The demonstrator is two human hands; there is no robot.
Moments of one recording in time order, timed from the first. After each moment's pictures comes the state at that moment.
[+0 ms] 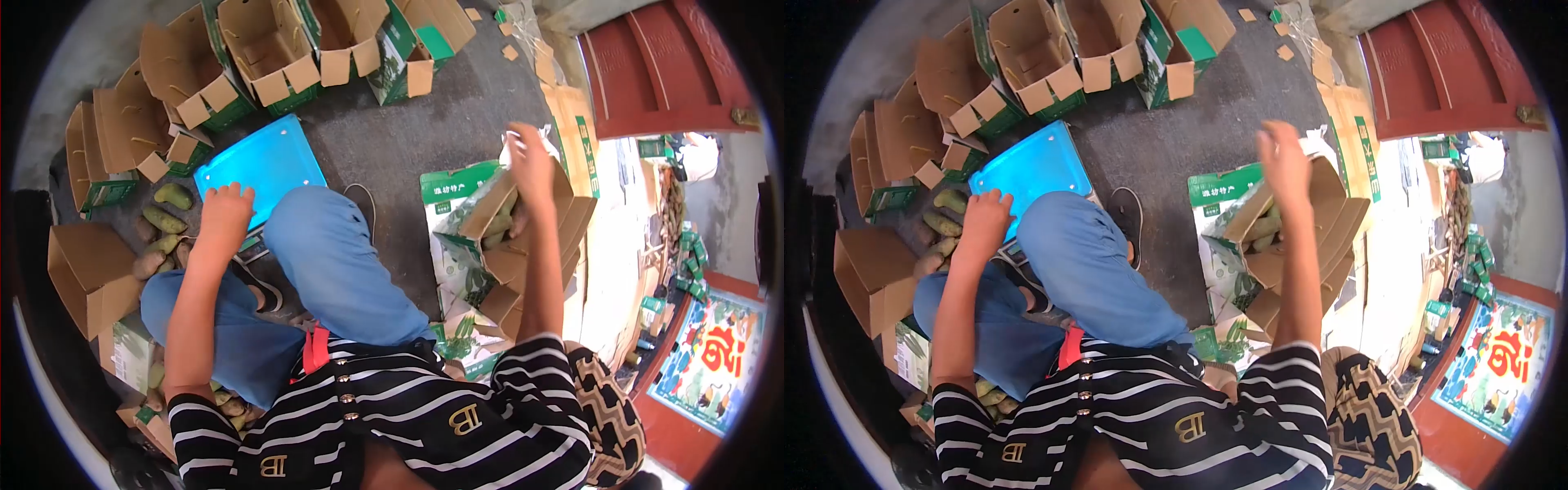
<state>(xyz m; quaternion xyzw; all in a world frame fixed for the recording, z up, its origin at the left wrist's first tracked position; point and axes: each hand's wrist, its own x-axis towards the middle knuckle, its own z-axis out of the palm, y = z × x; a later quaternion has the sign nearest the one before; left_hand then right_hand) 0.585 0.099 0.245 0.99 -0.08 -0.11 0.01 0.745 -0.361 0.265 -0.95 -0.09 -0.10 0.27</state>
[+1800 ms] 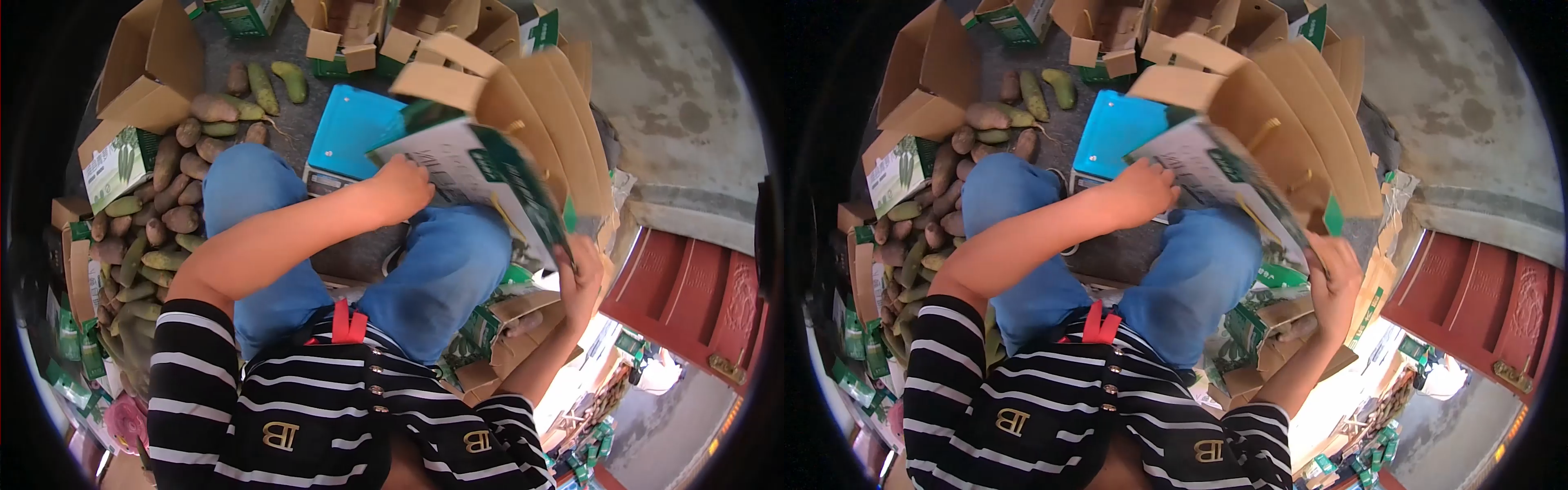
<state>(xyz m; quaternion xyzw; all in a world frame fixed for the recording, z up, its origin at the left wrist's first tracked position) 0.552 0.083 0.242 0.99 -0.08 -0.07 0.08 0.685 -0.183 0.376 -0.86 -0.45 0.01 0.23</state>
